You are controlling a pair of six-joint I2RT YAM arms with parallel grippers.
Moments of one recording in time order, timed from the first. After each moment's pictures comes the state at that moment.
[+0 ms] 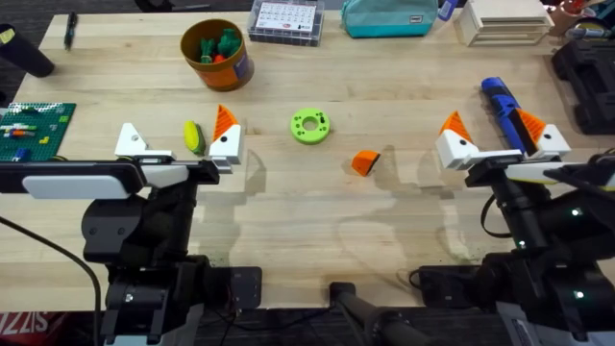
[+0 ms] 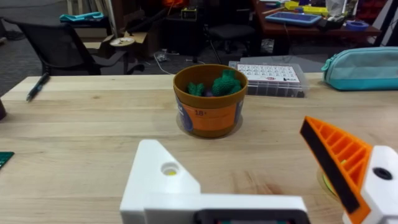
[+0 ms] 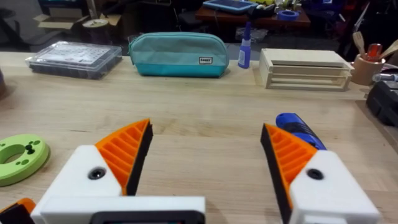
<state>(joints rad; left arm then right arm) 0.00 0.00 0.01 -0.02 0.00 0.00 0.00 0.00 0.01 -0.10 -0.02 -0.01</state>
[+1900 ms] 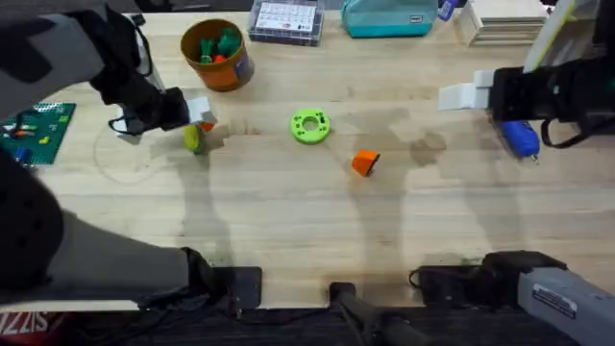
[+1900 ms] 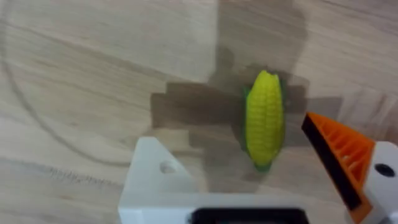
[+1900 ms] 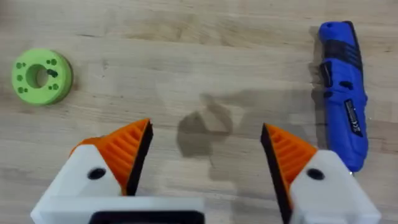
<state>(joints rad) 0.27 1.65 1.08 -0.84 0.01 -0.08 0.00 1.09 0.98 -0.88 -0.10 -0.02</state>
